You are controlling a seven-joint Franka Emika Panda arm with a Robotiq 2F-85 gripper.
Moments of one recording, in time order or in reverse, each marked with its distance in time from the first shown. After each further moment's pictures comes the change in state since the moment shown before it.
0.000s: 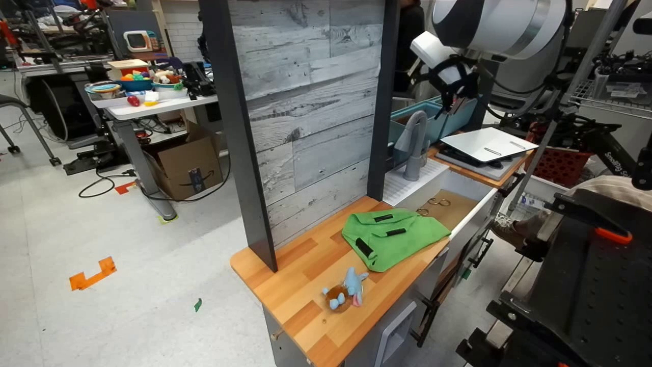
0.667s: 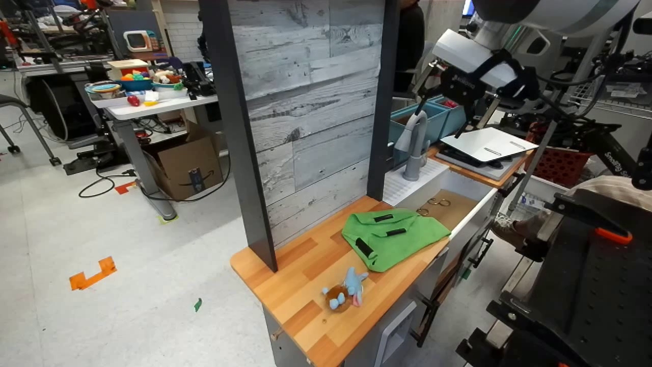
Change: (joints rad) arm 0.070 -0.244 0.036 -0.340 -0.018 -0.076 -0.169
